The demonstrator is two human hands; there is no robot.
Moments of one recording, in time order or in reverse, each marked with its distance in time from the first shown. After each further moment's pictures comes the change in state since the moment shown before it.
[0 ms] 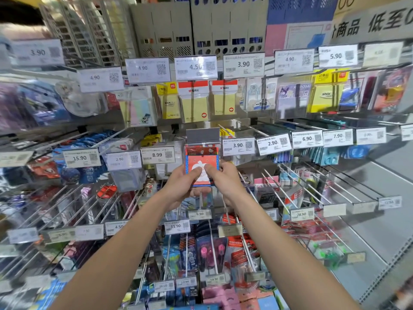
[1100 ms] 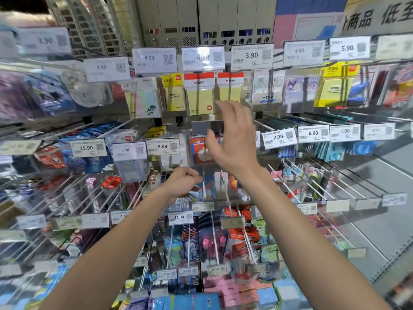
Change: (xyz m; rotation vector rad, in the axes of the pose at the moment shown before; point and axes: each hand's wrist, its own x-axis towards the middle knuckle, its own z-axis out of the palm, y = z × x) left_hand 0.002 -0.010 -0.021 0.494 0.114 -0.119; right_hand -0.023 -0.100 -0.001 -0.852 0.257 -0.880
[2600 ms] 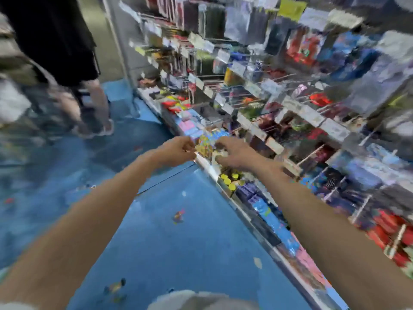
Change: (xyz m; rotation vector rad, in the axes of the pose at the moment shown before) left_hand -0.486 -0.291 -0.184 0.226 0.588 -0.455; right_hand -0.267 -0.369 0.137 0.363 -1.457 -0.523
